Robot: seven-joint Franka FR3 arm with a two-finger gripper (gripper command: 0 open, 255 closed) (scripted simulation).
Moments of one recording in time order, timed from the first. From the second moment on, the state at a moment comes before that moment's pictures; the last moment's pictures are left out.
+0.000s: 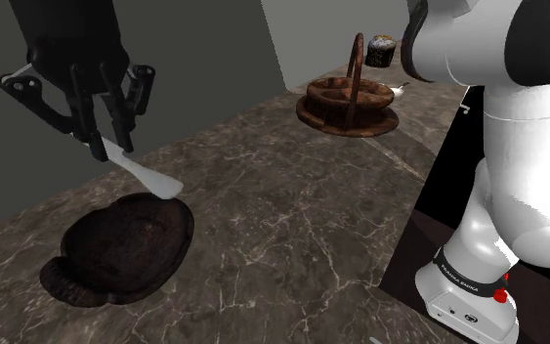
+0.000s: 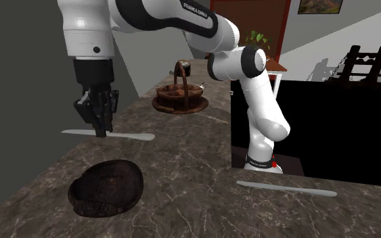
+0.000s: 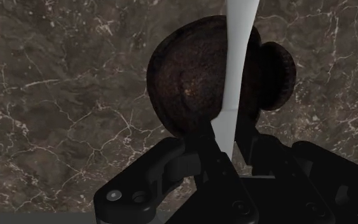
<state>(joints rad) 0.45 0.44 0.64 -1.00 -0.18 1.44 0.80</state>
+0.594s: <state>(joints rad) 0.50 0.52 0.63 -0.98 -0.22 1.49 0.82</state>
